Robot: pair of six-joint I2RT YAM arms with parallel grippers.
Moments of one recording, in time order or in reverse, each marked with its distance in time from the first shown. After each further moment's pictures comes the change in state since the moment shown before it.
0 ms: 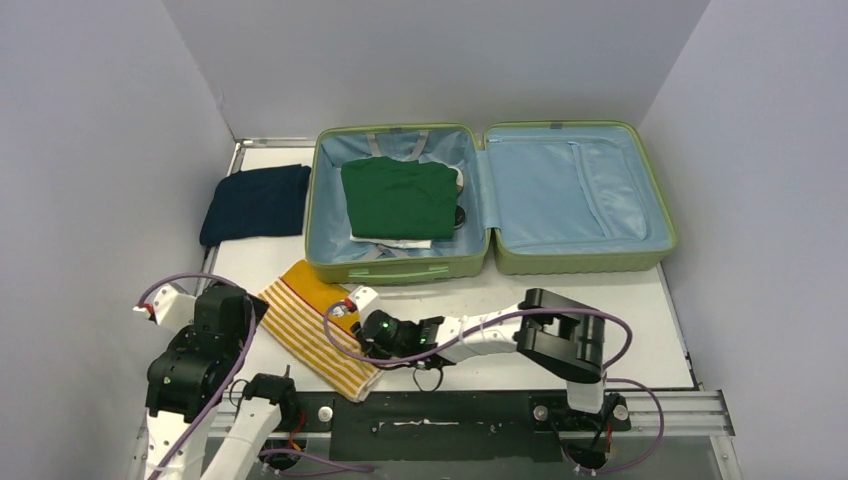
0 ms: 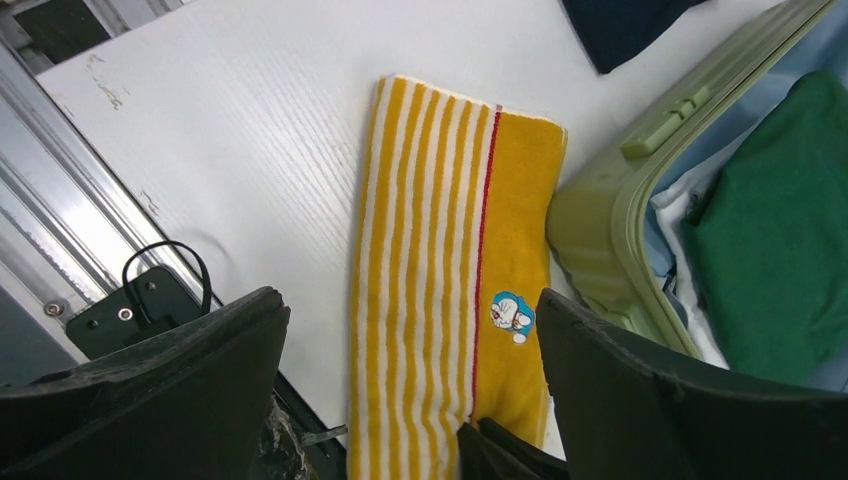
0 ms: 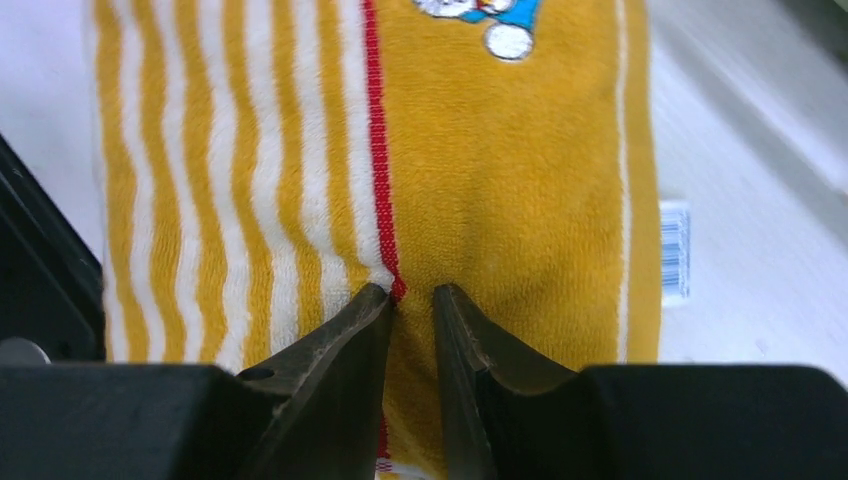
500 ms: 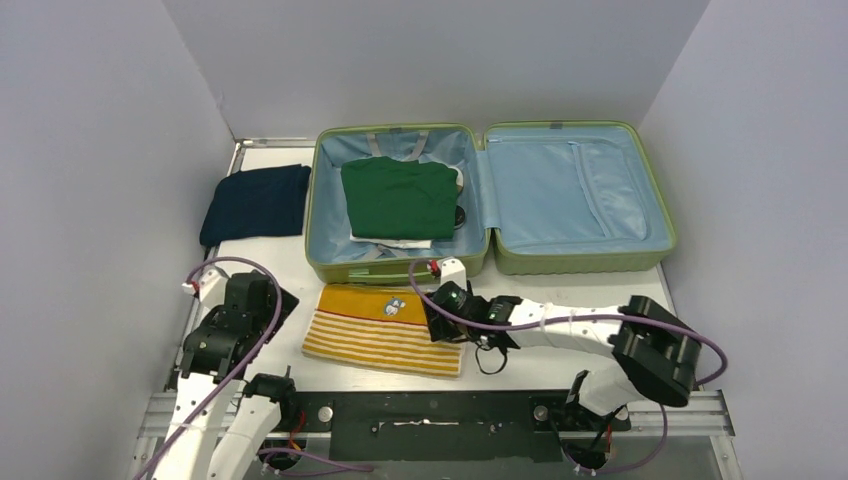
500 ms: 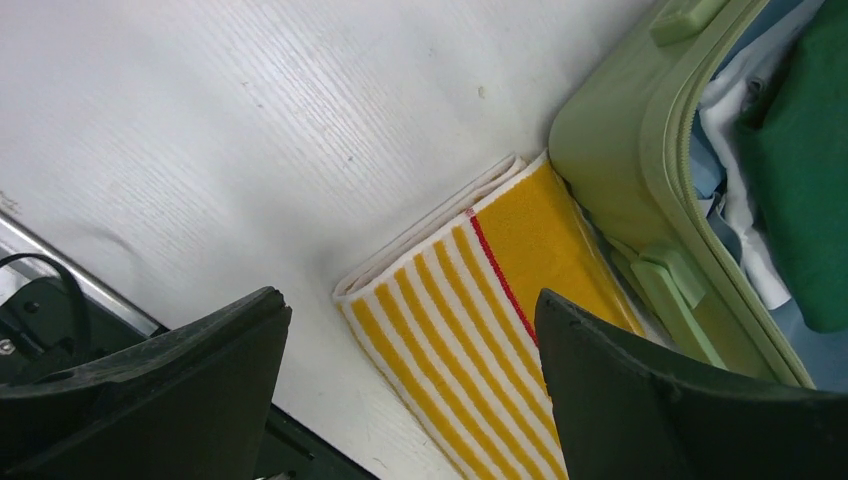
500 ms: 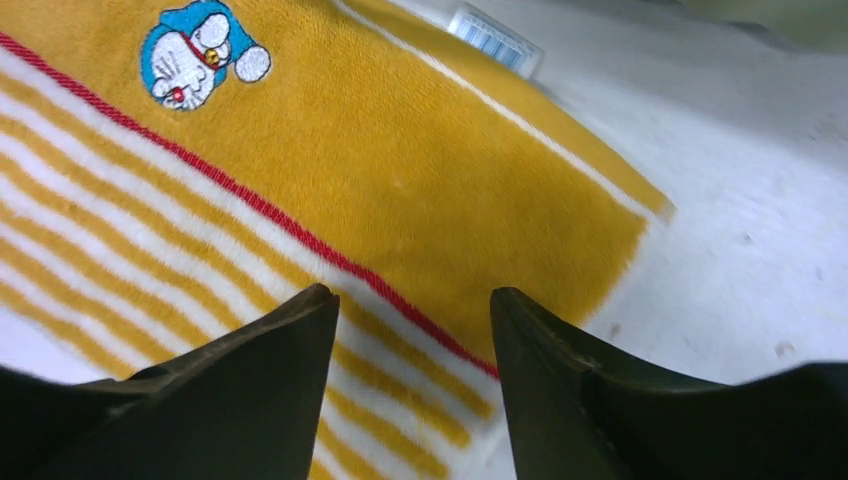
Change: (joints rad) left arm -0.003 0.058 -0.228 0.230 0.183 0.078; right arm -0.249 -0.427 -0.344 -0.254 0.072 0.171
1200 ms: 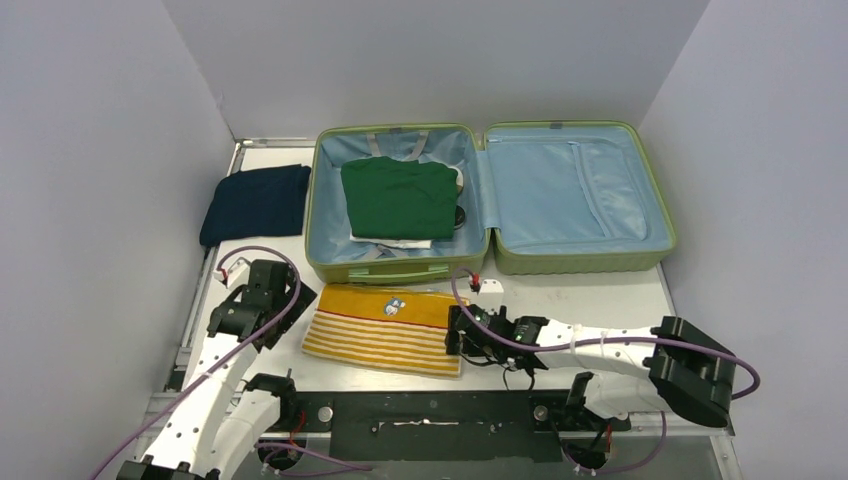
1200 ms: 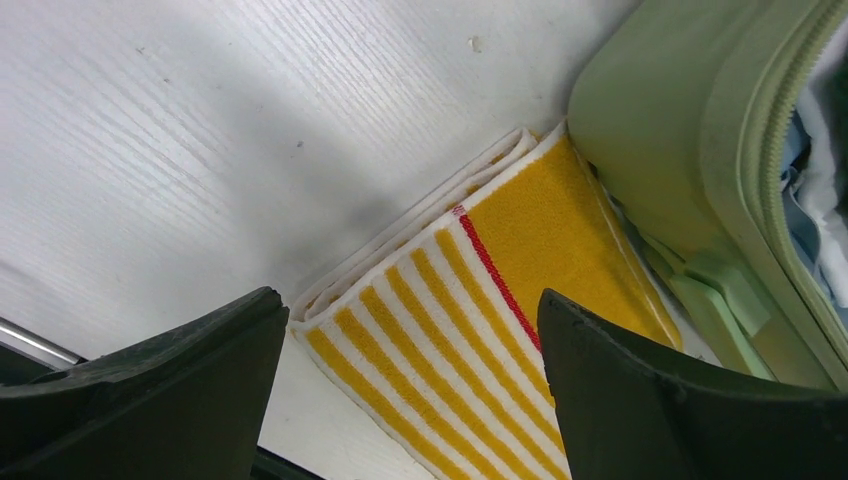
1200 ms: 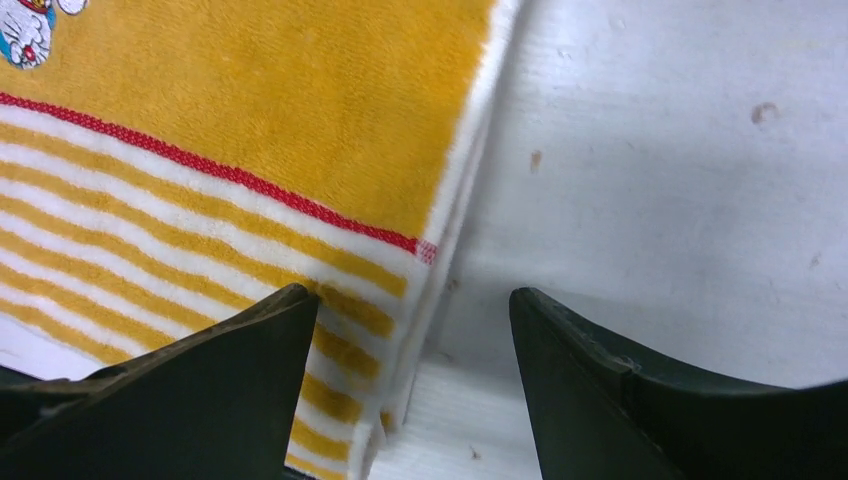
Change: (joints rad) left arm 0.000 0.197 -0.142 0.240 0.133 0.031; right arm 0.038 -0.219 -0.195 -0.122 0.062 0.363
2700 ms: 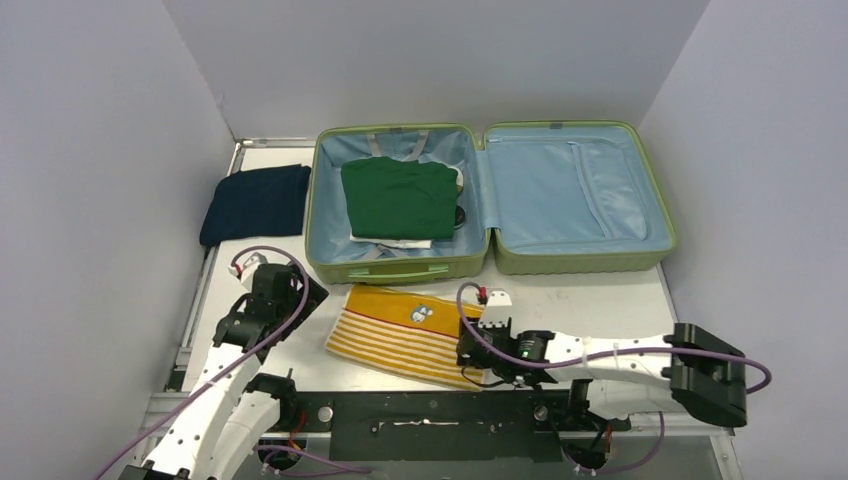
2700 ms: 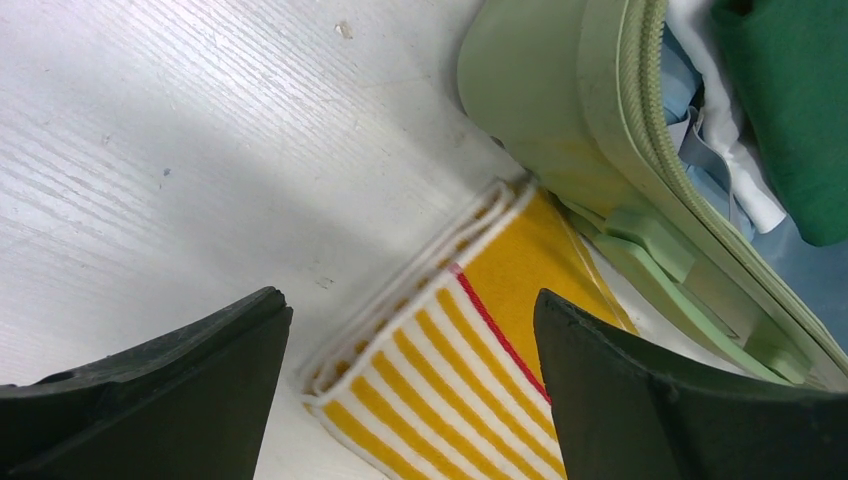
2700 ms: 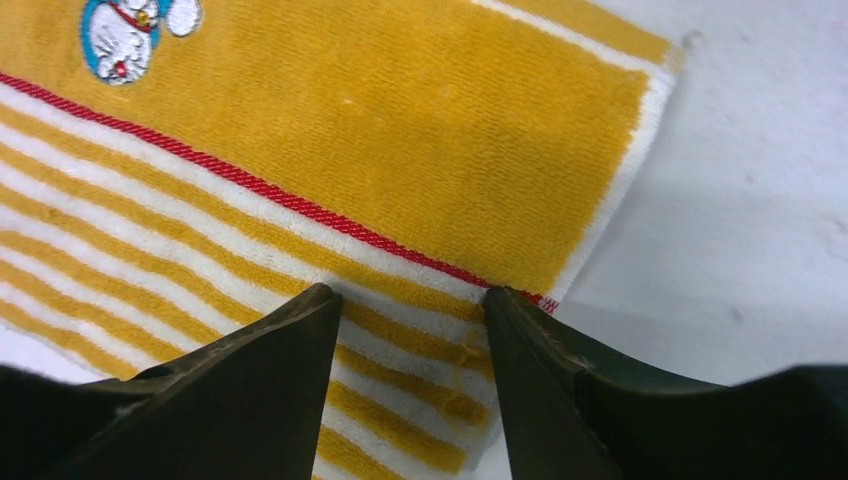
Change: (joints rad) left arm -0.035 -0.058 -0.110 0.222 0.101 0.055; right arm 0.133 -0.047 -0.044 -0.043 0.165 0.101
